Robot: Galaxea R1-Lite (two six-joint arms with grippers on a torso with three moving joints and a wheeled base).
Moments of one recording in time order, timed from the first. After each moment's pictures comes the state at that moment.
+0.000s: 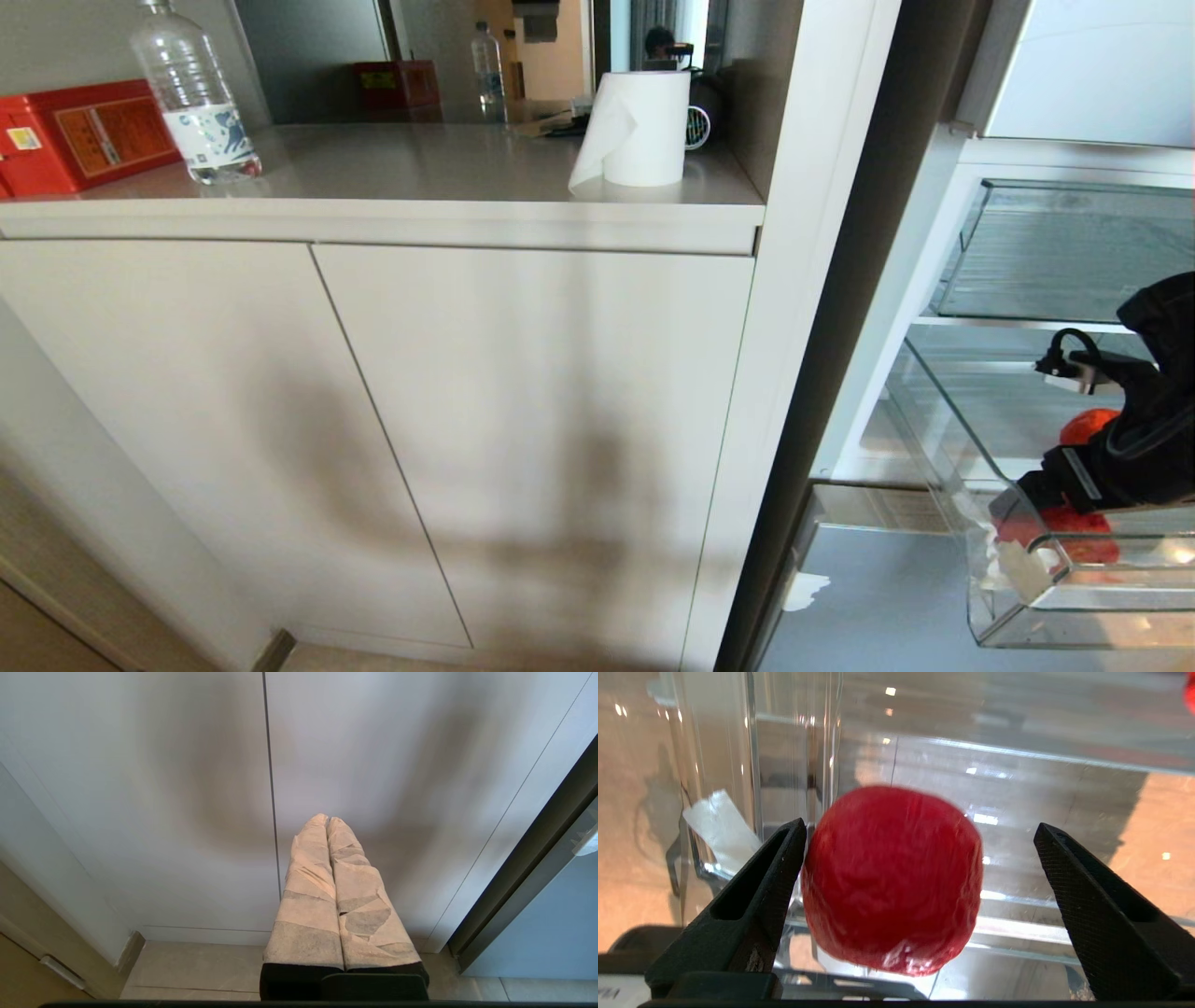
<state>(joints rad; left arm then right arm) -0.01 0.00 0.00 0.00 0.00 0.00 -0.14 1.66 -1.19 0.65 0.07 -0.12</state>
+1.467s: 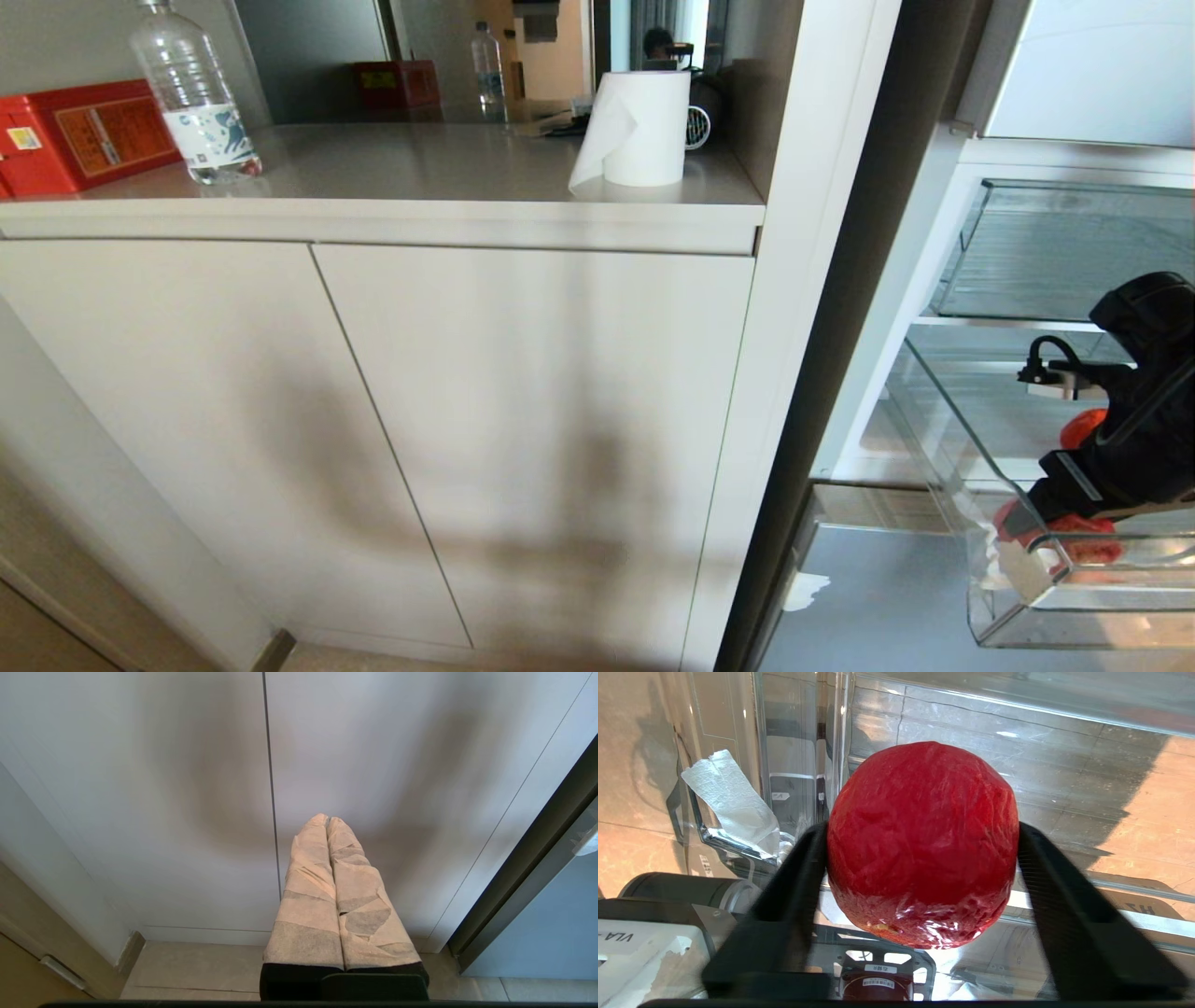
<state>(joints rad) -0.01 0.00 0.00 0.00 0.00 0.00 -0.12 1.74 -1.32 0.85 0.07 -0.14</state>
